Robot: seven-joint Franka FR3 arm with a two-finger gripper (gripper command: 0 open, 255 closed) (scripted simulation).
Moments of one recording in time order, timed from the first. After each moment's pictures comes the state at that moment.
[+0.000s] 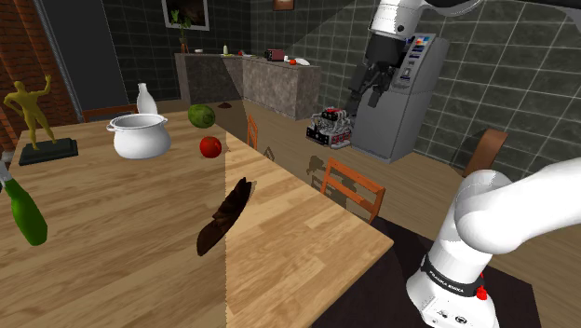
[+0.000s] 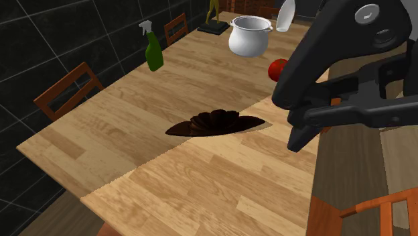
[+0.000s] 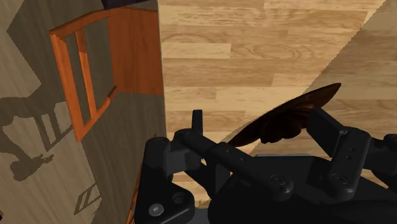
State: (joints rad) arm -0.02 -0.83 0.01 -2.27 0.04 1.59 0.17
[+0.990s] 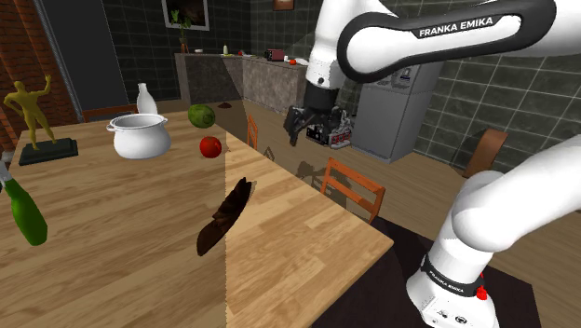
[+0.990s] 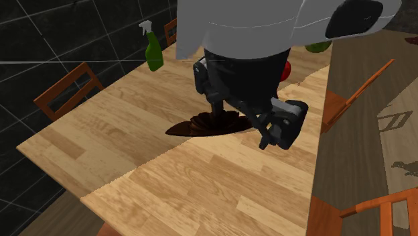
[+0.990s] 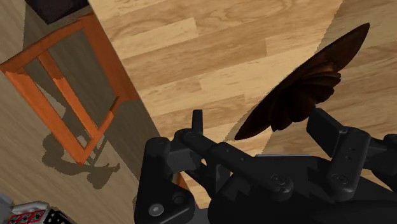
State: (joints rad) arm -0.10 -0.58 0.32 -2.36 0.08 1.97 0.64
